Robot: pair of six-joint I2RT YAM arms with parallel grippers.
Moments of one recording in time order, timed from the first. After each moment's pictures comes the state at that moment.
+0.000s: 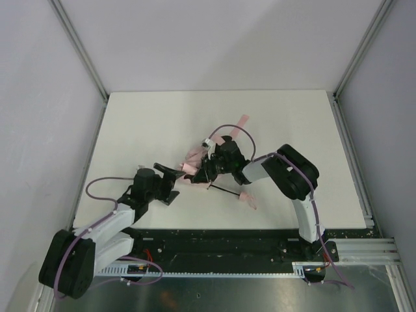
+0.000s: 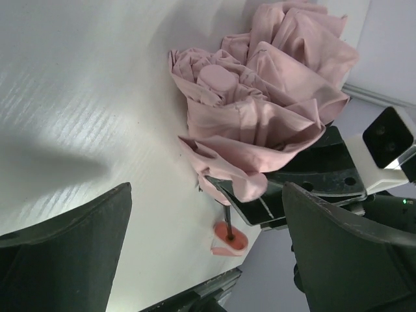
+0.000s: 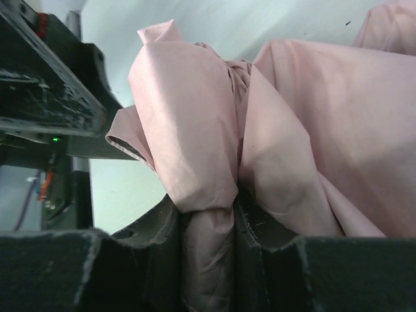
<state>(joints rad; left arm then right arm) -0.34 0.94 0.24 0.06 0.11 -1.44 0.74 2.10 1.01 0.64 -0.69 0.40</state>
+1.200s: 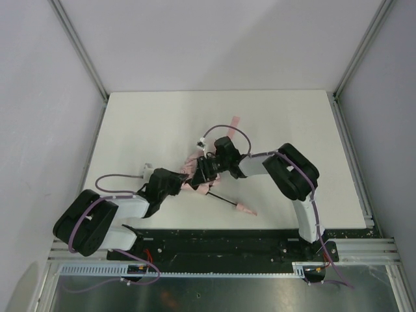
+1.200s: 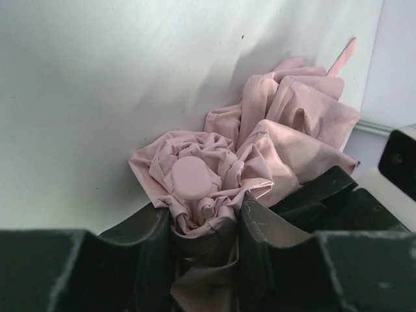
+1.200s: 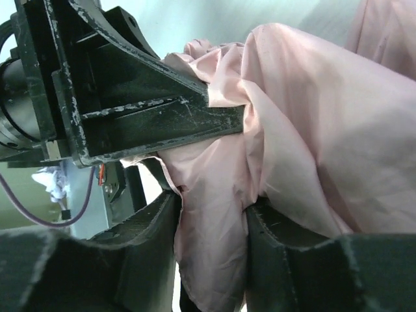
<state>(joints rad) -0.50 1.34 0.24 0.46 -0.18 -1.48 0.73 2.13 1.14 0.41 -0.84 0.56</state>
